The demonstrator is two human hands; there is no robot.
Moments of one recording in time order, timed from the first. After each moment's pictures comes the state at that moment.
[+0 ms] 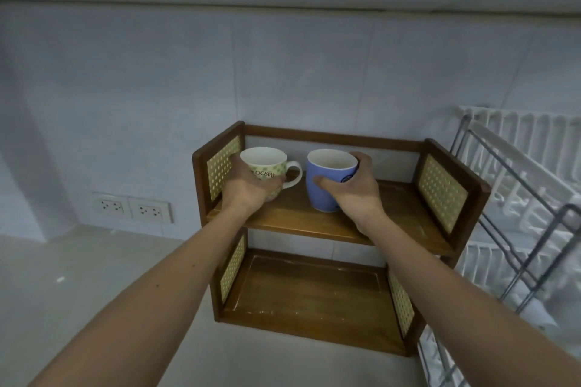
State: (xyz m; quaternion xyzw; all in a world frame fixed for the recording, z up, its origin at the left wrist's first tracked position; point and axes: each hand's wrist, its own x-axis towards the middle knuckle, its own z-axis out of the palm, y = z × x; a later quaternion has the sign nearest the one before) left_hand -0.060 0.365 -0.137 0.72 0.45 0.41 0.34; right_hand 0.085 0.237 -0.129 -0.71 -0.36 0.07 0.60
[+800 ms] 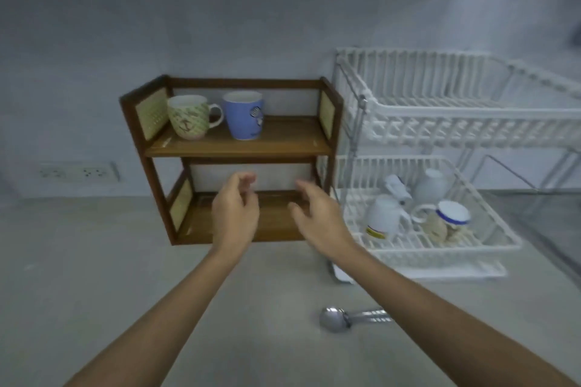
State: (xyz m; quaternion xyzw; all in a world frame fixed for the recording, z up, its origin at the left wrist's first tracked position) left_hand -0.105 0.127 -0.200 0.76 0.31 0.45 0.34; right_hand -0.005 0.011 -0.195 -0.79 -0.44 0.03 0.42
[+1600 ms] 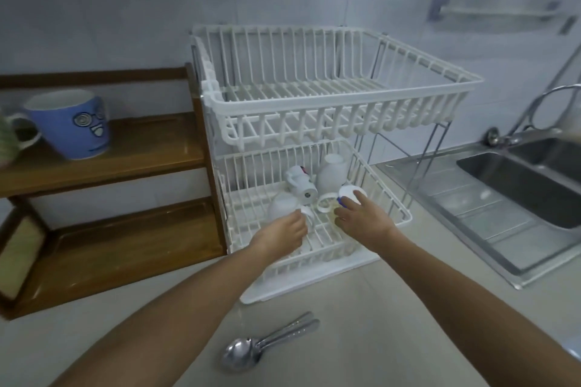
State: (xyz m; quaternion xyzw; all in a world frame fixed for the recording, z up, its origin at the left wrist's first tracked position) left_hand 0.113 0.007 -0.264 0.78 -0.25 -0.02 -0.58; right_hand 0.220 -0.172 -0.259 -0.79 -0.45 -0.10 -0.40
